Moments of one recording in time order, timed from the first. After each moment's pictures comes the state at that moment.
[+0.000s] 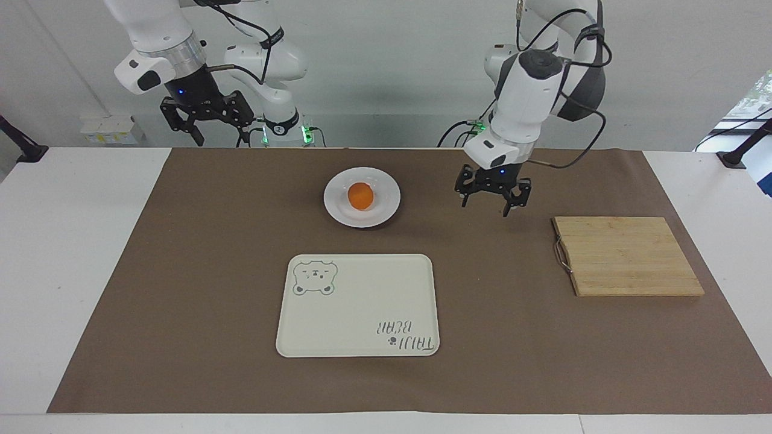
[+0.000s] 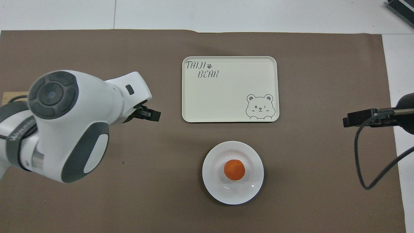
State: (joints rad) left arm -0.37 0.02 -0.04 -1.81 -0.02 1.97 -0.08; right arm -0.01 -0.11 0.04 -1.64 0.09 1.54 0.03
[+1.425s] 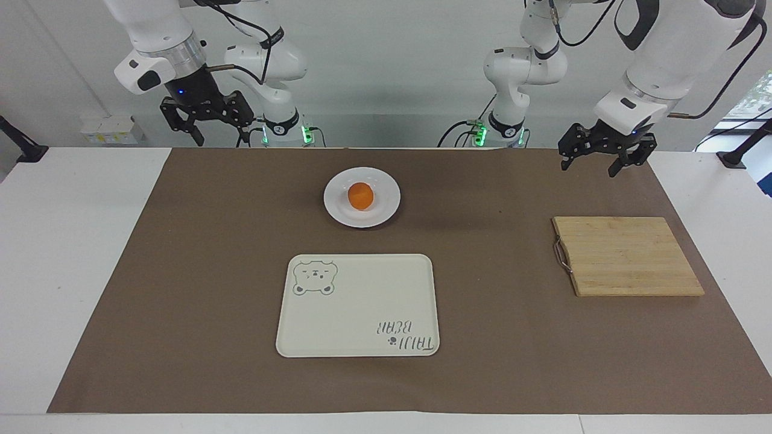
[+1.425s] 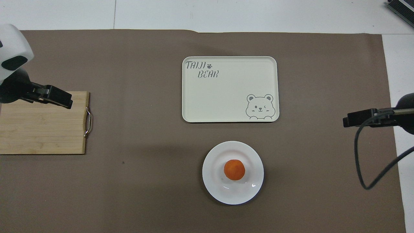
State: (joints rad) left arm -0.11 0.09 -0.04 -1.41 -0.02 1.46 0.07; right arm -0.01 -0.11 0.04 -1.64 0.09 1.54 0.03
